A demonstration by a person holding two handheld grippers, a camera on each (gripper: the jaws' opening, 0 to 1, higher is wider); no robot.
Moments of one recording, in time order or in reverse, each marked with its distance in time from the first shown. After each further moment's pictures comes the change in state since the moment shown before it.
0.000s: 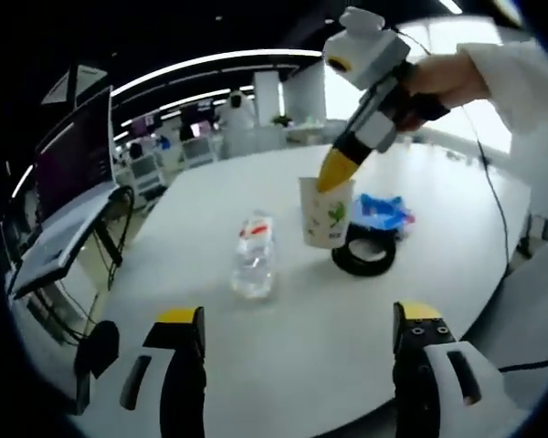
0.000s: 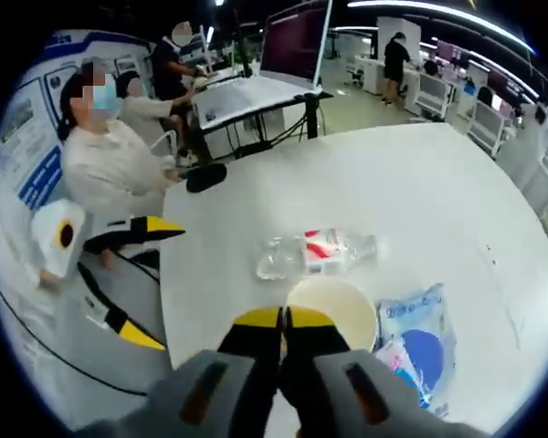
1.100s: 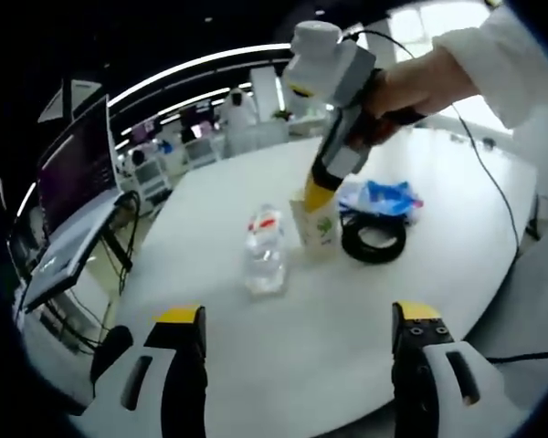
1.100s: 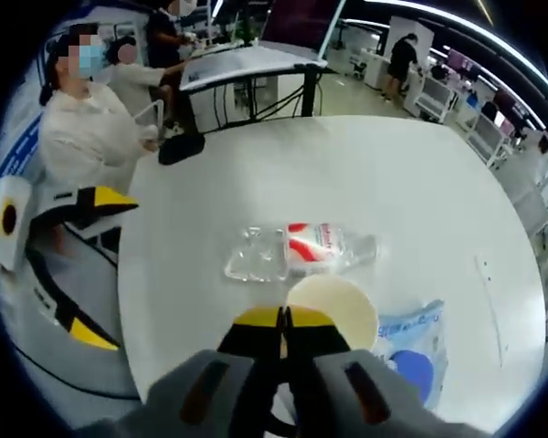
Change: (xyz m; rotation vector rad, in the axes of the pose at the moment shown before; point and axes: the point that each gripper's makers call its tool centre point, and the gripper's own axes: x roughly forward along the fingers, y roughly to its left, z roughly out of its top) left arm -0.001 0.008 -0.003 0.059 0.015 0.042; right arm 0.042 -0.014 -0.008 -0.061 0.055 -0.091
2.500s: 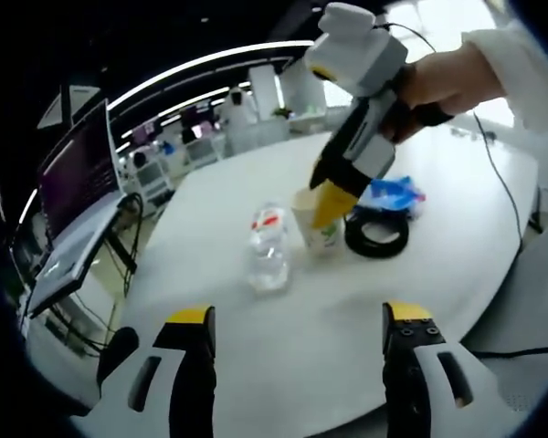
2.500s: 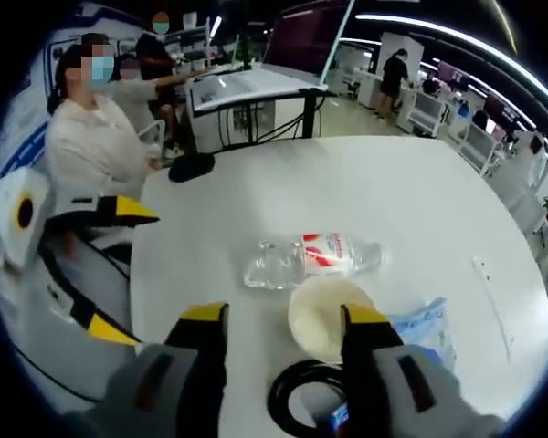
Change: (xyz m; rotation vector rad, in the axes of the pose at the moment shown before) left arm -0.002 0.003 -0.002 0.024 0.010 0.015; right arm -0.020 0.021 0.004 0.028 -0.135 -0.020
